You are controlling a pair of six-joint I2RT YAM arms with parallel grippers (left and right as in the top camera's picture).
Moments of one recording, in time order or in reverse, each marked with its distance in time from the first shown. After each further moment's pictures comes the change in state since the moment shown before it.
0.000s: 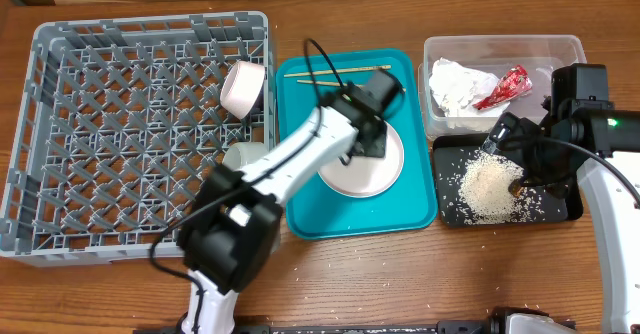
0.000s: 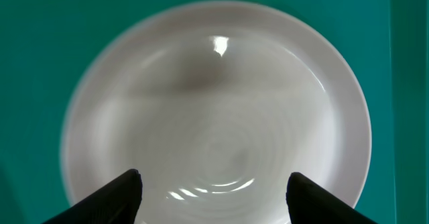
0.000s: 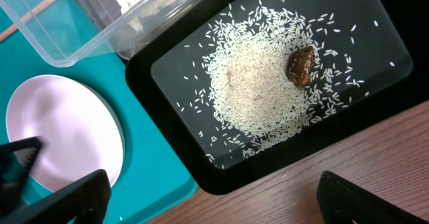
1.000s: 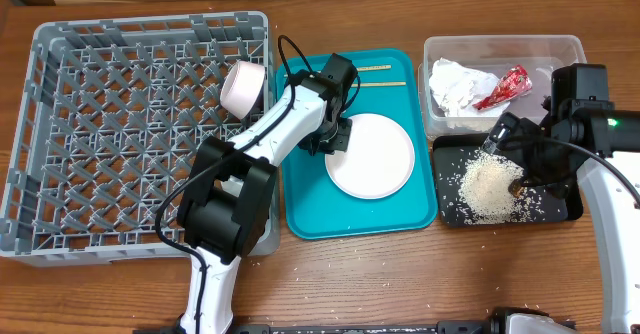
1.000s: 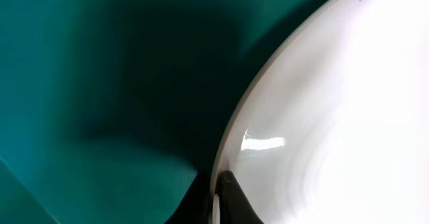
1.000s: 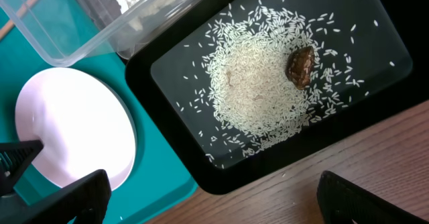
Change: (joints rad) left arm 0.145 0.141 0.030 -0.083 0.121 0.247; right arm 0.000 0.000 0.000 0.000 0.000 0.000
